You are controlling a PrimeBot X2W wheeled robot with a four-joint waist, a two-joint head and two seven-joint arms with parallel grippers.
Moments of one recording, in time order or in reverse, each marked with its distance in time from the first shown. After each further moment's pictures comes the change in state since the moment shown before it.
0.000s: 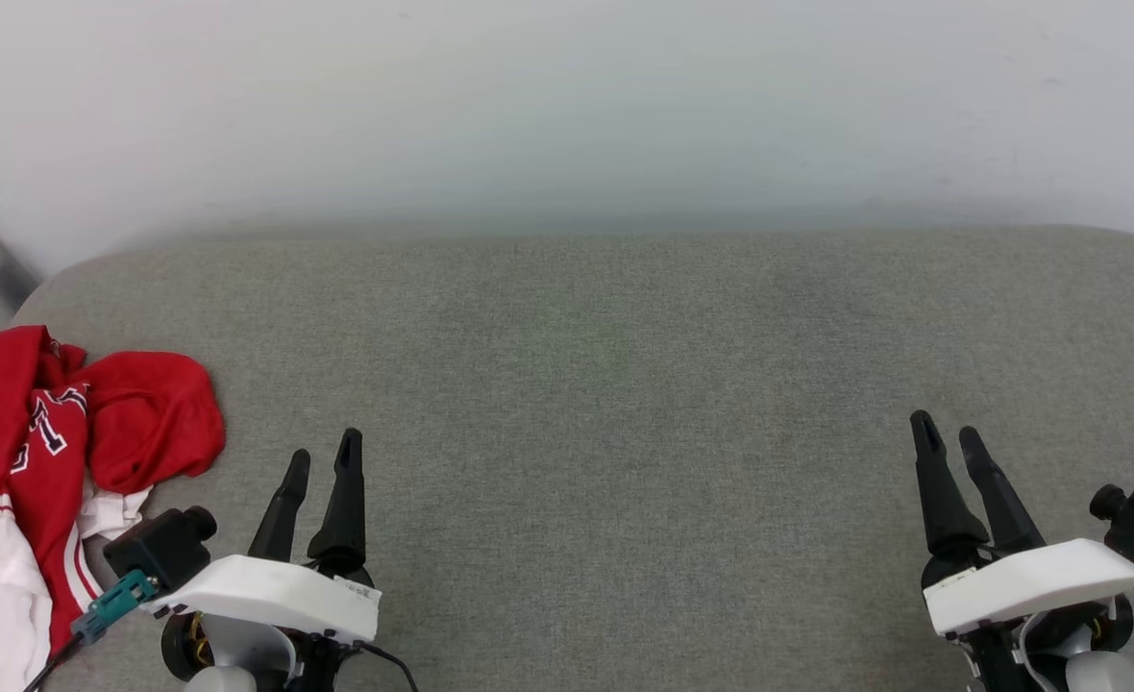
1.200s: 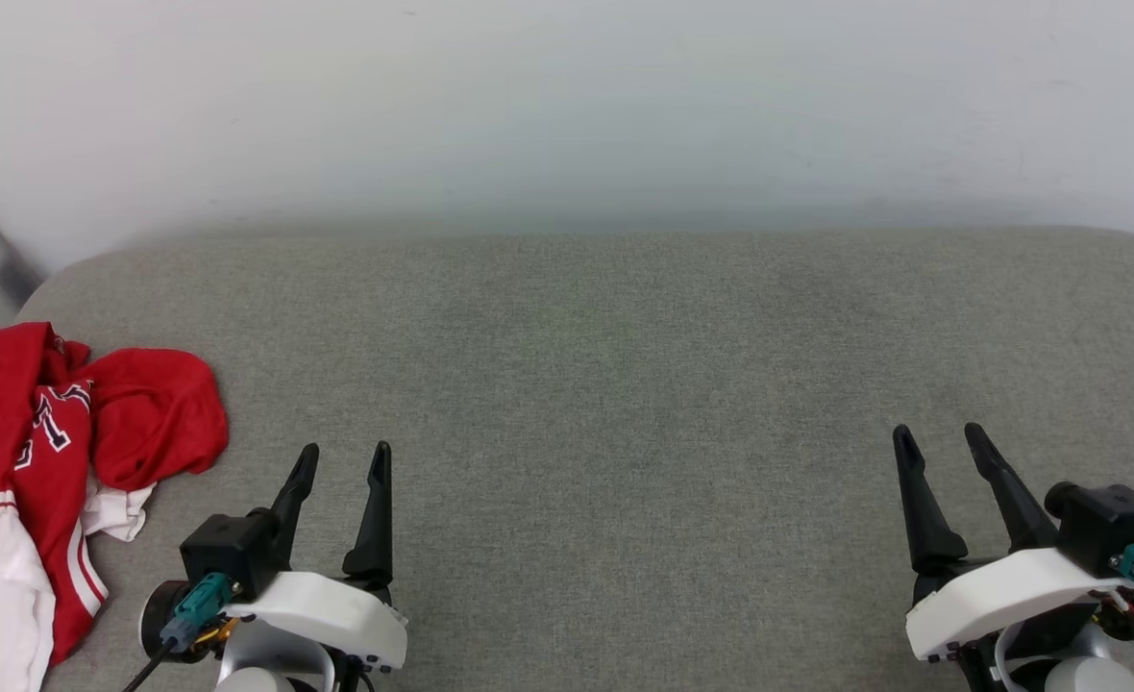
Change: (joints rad) left arm 0.000 0.051 -0.090 0.023 0.388 0.053 -0.100; right arm 0.029 0.001 0.000 -0.065 -0.433 0.000 0.009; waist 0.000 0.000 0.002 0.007
